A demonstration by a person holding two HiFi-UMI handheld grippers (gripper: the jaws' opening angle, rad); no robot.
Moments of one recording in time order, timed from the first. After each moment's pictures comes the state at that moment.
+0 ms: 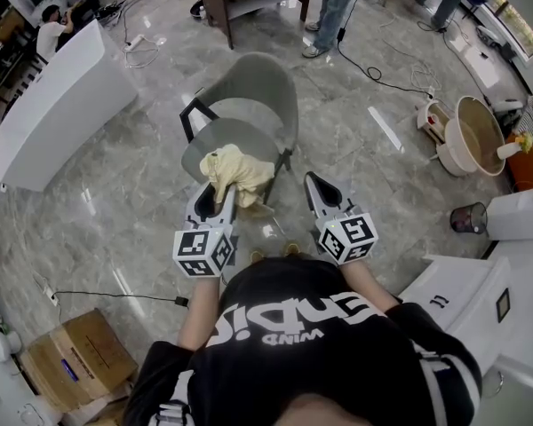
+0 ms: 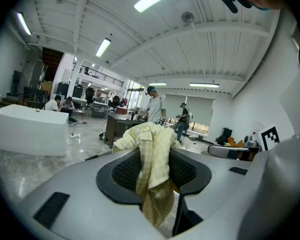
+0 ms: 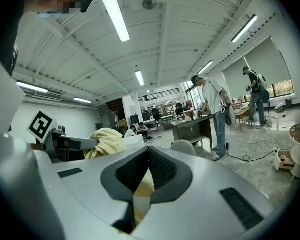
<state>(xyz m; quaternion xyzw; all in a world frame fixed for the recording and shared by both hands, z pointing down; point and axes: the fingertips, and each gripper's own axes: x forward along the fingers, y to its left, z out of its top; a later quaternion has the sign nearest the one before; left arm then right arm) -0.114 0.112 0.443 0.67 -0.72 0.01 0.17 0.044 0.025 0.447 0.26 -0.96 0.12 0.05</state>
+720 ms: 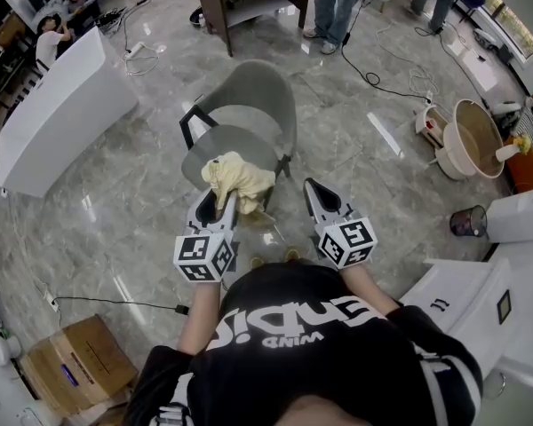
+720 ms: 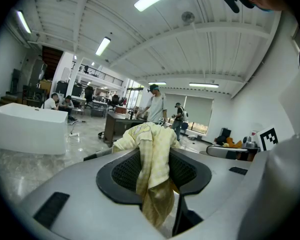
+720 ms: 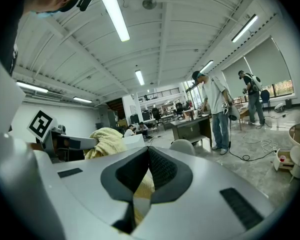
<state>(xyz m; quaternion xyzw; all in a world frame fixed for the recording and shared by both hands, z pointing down) -0.104 0.114 0.439 0.67 -0.72 0.01 0.17 0.052 0.026 0.445 0.26 -0.96 0.12 0.05</state>
